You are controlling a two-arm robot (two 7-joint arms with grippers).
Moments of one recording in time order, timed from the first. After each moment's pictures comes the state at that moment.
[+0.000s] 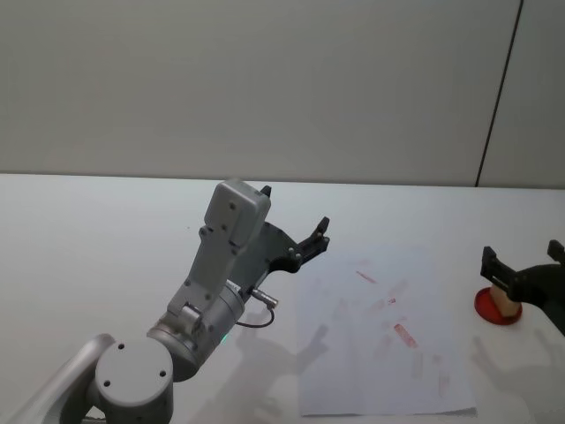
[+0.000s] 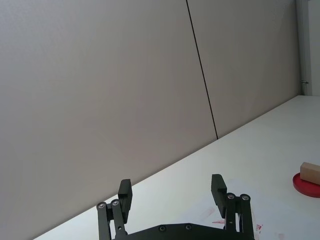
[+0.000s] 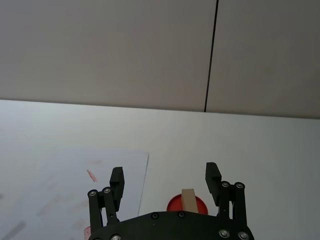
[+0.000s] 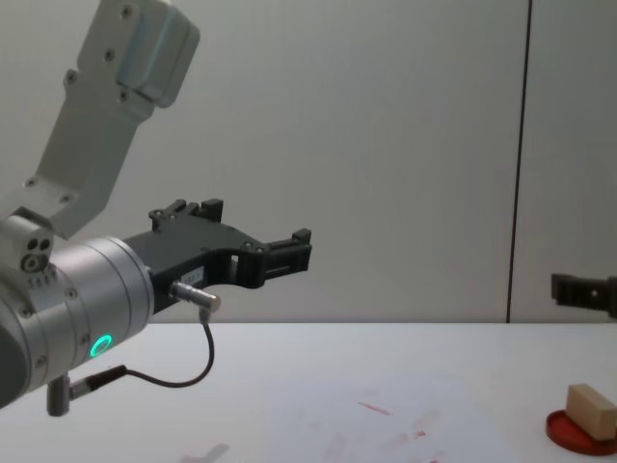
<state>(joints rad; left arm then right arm) -0.24 0.38 0.45 -1.63 -0.20 0.01 -0.01 0.04 0.29 -0.21 -1.80 0.32 0.36 -0.07</state>
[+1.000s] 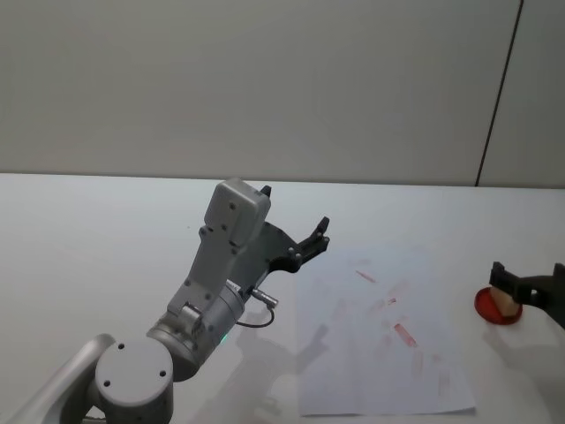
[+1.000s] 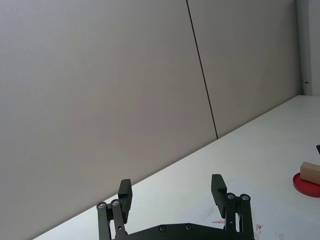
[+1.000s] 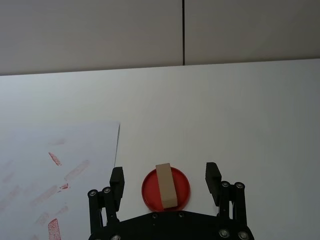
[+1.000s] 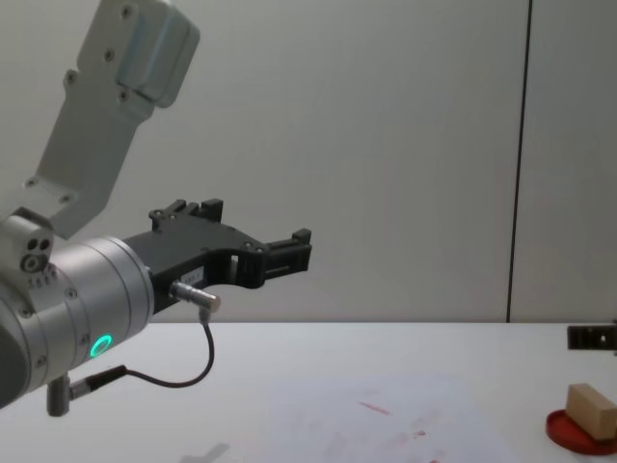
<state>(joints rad) -0.24 0.38 0.45 -1.63 -0.20 0.01 -0.01 0.16 0.24 -0.17 -1.65 0.39 0.55 -0.12</state>
